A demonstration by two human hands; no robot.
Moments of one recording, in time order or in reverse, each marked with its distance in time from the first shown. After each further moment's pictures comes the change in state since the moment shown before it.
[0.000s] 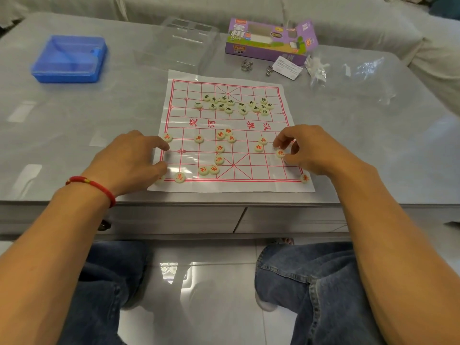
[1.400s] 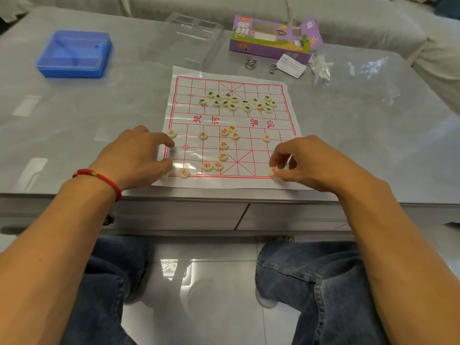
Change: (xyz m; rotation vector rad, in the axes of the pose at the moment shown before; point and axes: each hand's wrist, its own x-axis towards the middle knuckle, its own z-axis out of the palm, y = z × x) left_hand -0.001 0.000 0.001 0.023 -0.017 0.000; right_hand -0.037 -0.020 0.005 -0.162 -0.079 -0.180
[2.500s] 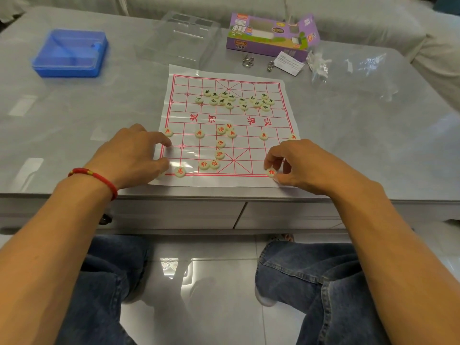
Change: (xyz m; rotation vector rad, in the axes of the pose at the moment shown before) left_hand 0.002 0.001 0.003 0.026 0.004 0.004; right_hand -0.003 0.000 0.009 -0.045 -0.025 -0.015
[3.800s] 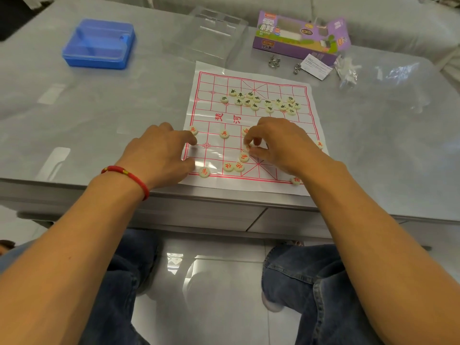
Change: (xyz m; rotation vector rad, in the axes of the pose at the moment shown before) left_hand -0.002 -0.003 0.001 0.030 0.016 0.027; right_hand 0.077 -0.056 0.006 -0.131 0.205 -0.190
